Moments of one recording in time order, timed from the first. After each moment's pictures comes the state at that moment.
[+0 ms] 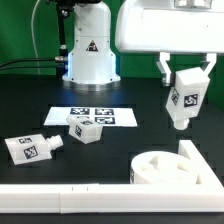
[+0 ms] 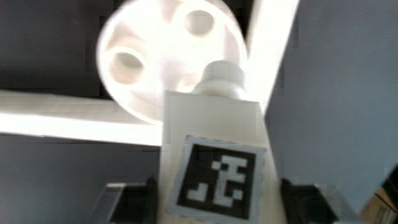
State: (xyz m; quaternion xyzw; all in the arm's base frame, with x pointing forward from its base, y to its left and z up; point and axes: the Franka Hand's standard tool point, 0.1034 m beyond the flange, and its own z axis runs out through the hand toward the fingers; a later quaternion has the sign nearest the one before) arm 0.588 0.120 0.145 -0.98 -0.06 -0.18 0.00
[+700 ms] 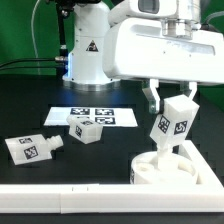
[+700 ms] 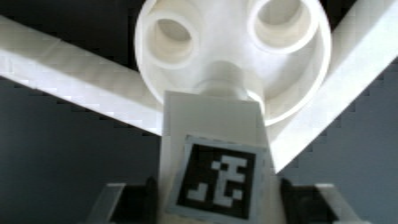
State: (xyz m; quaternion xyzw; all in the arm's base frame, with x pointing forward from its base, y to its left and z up) arm 0.607 0.092 0.114 -0.96 -0.20 -0.20 -0.04
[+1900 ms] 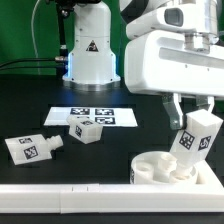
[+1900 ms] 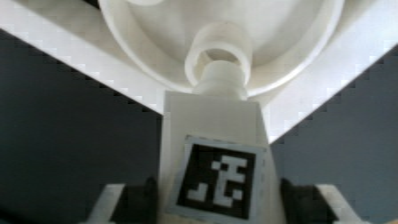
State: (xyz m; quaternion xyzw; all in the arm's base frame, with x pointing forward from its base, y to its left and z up) arm 0.630 0.115 0.097 -0.94 -0.26 -0.22 -0.05
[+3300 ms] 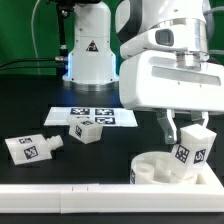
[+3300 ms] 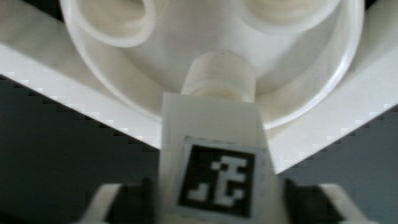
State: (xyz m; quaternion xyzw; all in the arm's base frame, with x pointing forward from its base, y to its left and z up) arm 0.625 0.113 0.075 -0.93 -0.26 -0.25 -0.05
